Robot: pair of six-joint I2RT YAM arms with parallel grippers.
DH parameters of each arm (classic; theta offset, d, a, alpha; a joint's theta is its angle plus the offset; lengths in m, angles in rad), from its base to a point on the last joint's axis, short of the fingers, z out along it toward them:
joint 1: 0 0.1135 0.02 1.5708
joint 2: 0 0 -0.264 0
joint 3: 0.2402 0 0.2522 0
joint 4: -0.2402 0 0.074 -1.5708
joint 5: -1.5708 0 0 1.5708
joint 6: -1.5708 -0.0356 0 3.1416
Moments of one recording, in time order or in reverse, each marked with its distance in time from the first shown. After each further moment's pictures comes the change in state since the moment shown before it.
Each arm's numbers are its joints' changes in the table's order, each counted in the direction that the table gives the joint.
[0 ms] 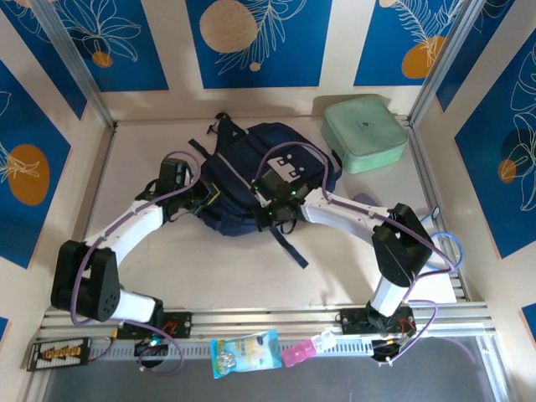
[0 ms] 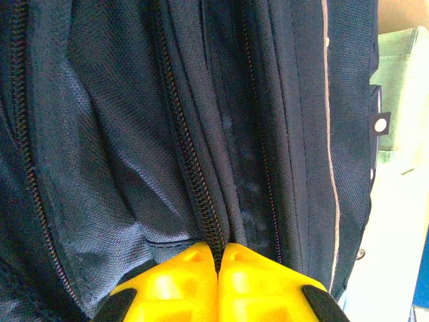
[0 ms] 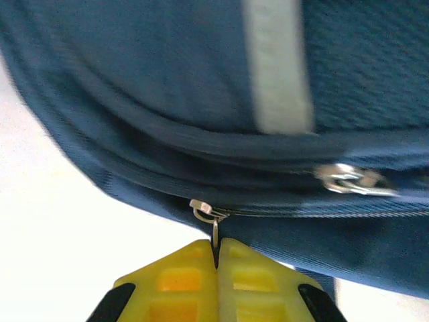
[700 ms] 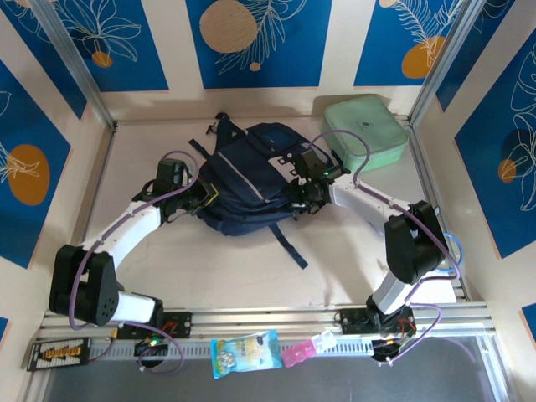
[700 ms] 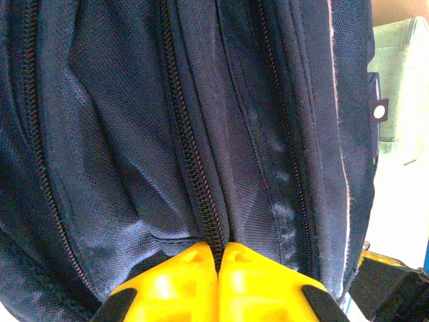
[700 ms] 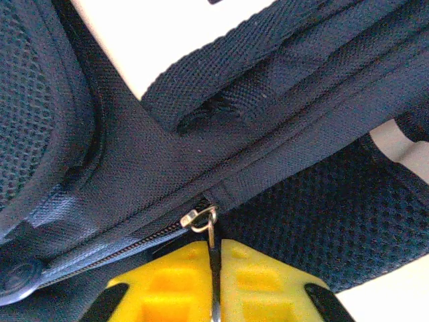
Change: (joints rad) left arm 0.010 0.027 -0.002 -0.032 -0.016 -0.037; right arm -0.298 0.042 -0.043 -0.008 -0.035 -0.084
